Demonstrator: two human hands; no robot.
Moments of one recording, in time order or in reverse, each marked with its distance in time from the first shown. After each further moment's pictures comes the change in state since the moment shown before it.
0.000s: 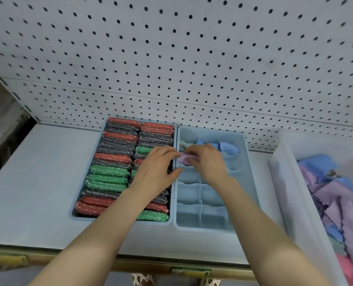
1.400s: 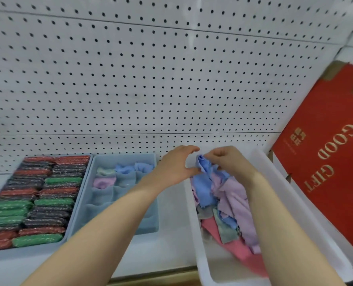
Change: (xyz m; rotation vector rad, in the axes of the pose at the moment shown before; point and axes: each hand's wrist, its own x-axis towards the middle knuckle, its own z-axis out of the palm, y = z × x) left_hand 0.098 0.283 0.072 -0.236 -0.223 0.129; right_hand -0.133 0.216 -0.214 0.667 0.146 0.317
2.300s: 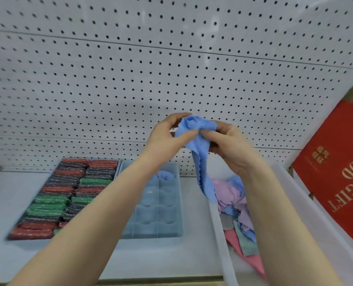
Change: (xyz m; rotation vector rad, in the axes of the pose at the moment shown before) left_hand -0.052 0.026 -0.121 -0.616 0.391 -0.030; right_hand -0.028 -0.122 0.043 0.468 -0.188 -0.374
